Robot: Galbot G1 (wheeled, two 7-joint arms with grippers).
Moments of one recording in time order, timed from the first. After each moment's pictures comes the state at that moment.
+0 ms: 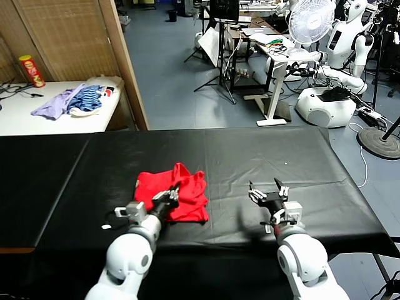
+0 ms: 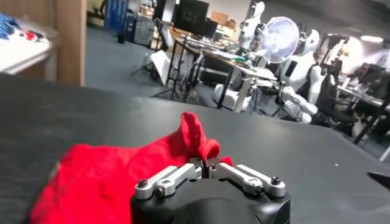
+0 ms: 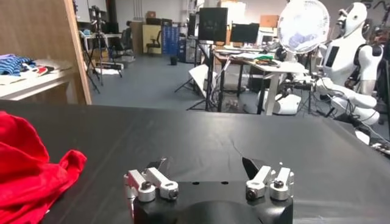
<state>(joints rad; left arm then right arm) 1.24 -1.44 -0.33 -1.99 -0.46 0.52 -0.14 -1.25 1.31 0.41 2.04 0.23 -0.53 0.16</state>
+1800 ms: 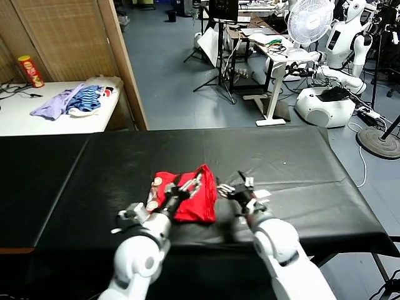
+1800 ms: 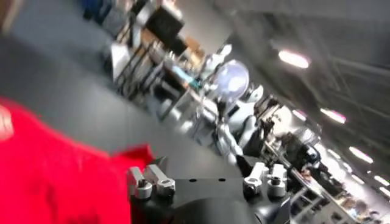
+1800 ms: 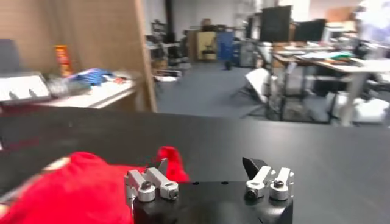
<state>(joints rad) 1.28 -1.46 -0.38 -2.05 -0.56 0.35 -0.06 -1.02 1.32 0.12 1.85 0.20 -0.48 0.06</state>
